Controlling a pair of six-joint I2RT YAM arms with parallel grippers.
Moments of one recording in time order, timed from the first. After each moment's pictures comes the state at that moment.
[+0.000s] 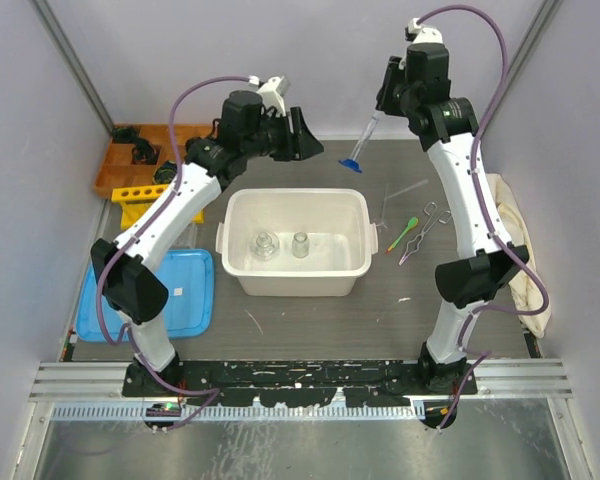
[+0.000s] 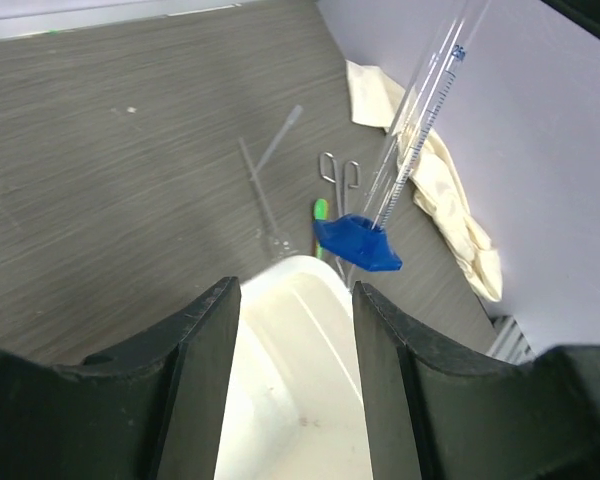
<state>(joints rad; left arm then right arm) -0.54 1.79 1.88 -0.41 0.30 -0.49 0.25 1.86 2.26 -0.76 0.16 0.25</state>
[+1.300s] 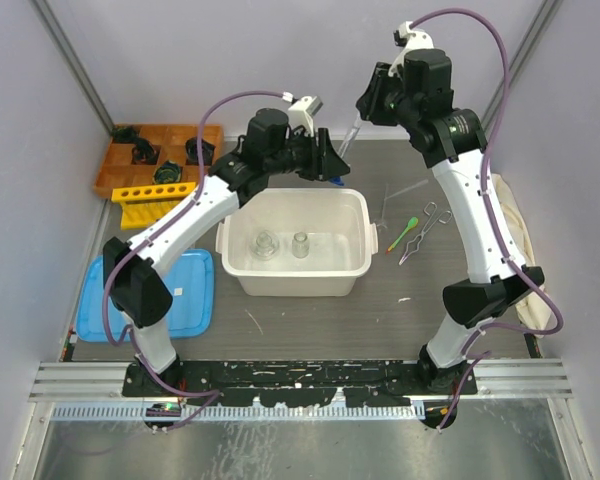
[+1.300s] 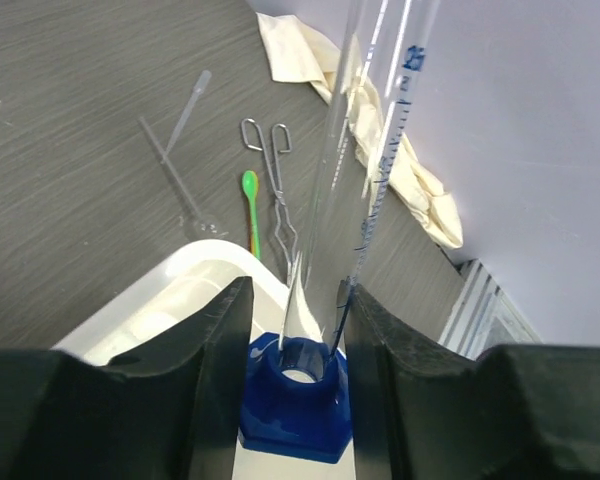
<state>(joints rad) -0.67 1.80 1.79 -0.27 0.36 -0.48 0.35 1.71 2.19 -0.80 0.03 0.30</state>
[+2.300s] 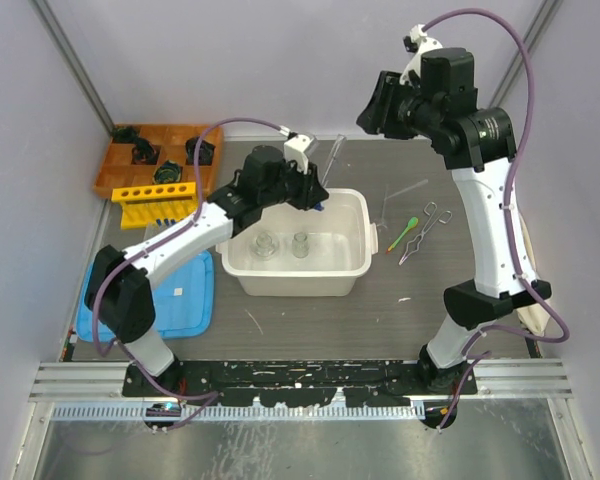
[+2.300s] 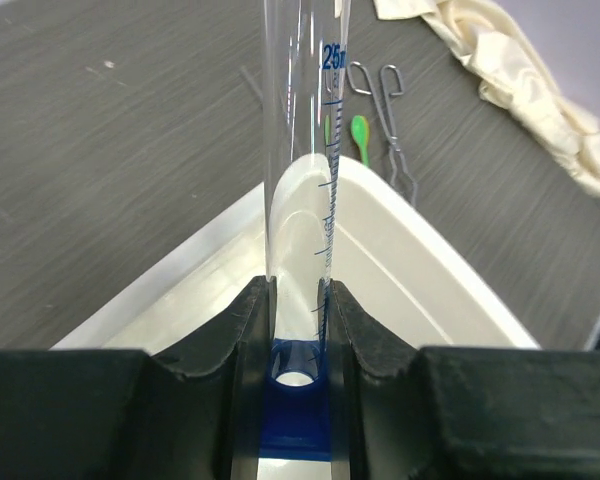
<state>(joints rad) -0.68 1.70 1.44 -0.09 0.25 -0.26 0.35 1.69 2.39 -1.09 -0.05 0.33</state>
